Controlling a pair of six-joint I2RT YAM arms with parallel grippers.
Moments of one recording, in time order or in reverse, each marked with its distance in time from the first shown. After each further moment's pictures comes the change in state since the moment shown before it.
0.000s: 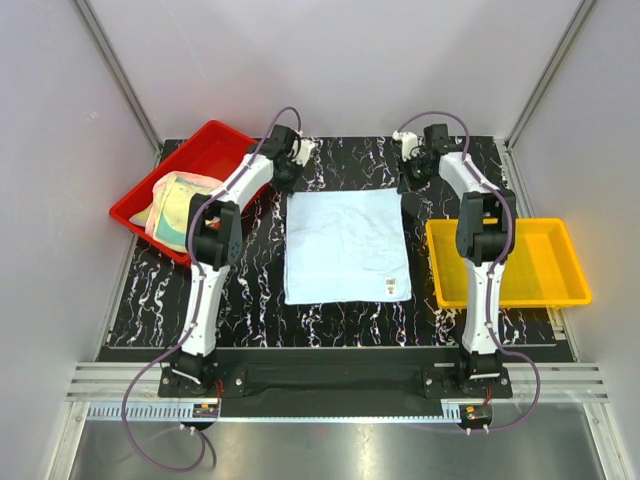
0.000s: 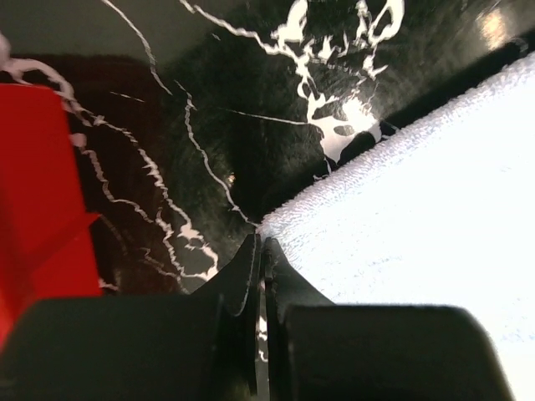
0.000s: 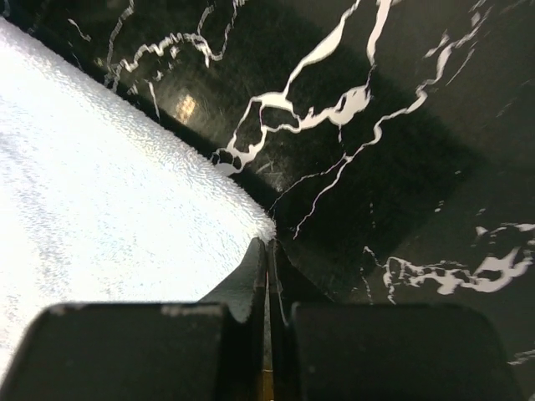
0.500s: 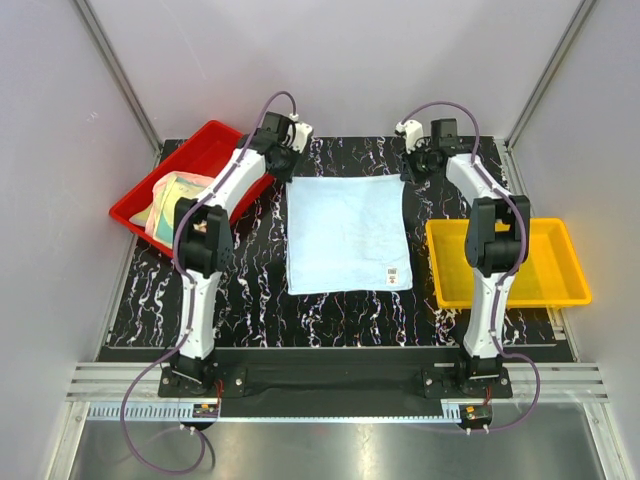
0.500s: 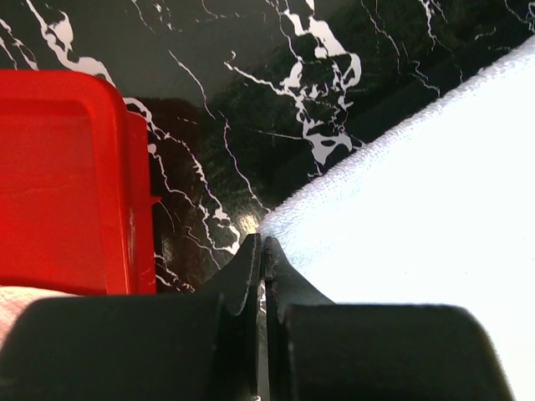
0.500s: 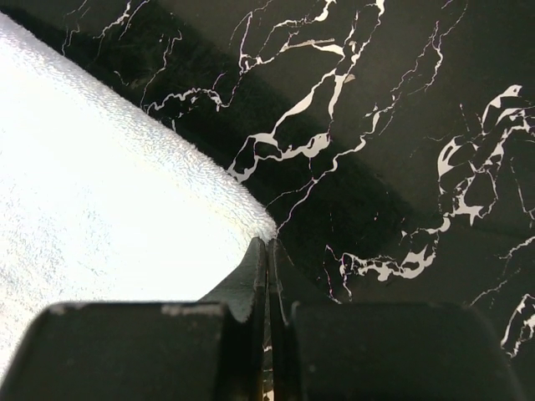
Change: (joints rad) left arm -0.001 -0.169 -0.065 0.061 0.001 -0.003; right arm 0.000 -0.176 -0.149 0.169 0.008 -0.053
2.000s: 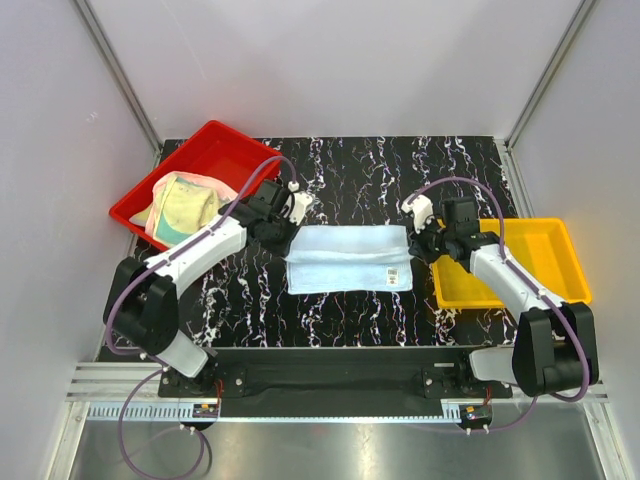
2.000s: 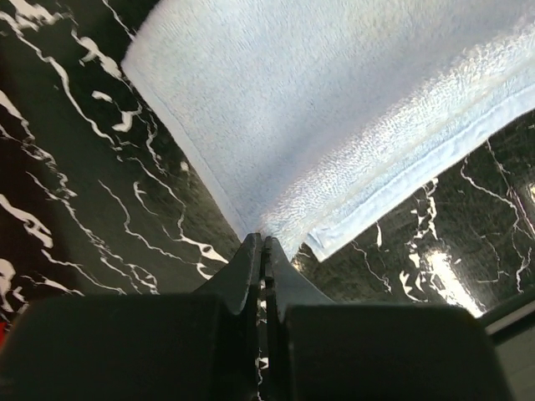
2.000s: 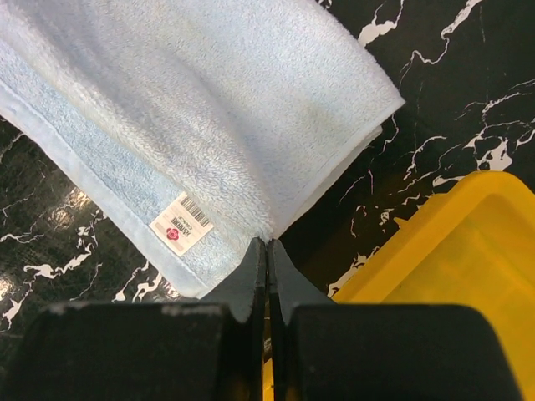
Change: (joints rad) left arm -0.205 -0.710 -0.923 0.072 0.009 -0.126; right arm 0.087 -0.898 -1.044 0.139 0.022 -0.017
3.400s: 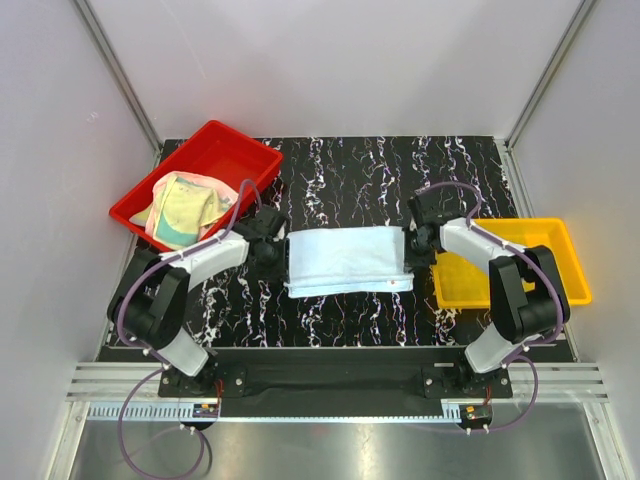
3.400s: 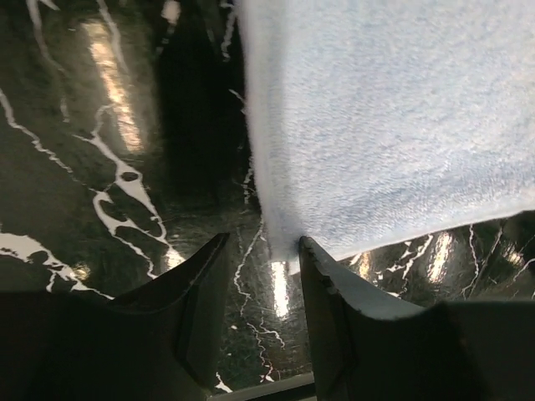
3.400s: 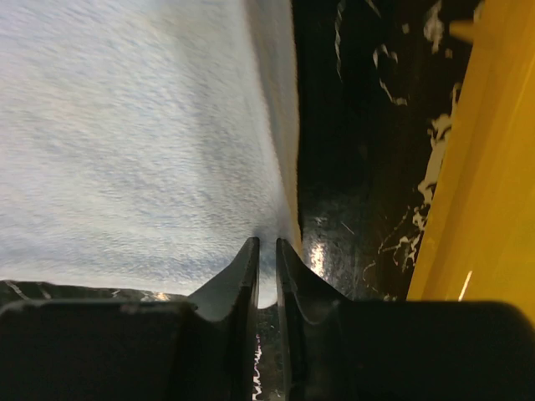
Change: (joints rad) left arm 0.014 0.034 -0.236 0.093 -0.039 -0.583; right arm 0.128 0.319 0.198 -0.247 0.369 0.796
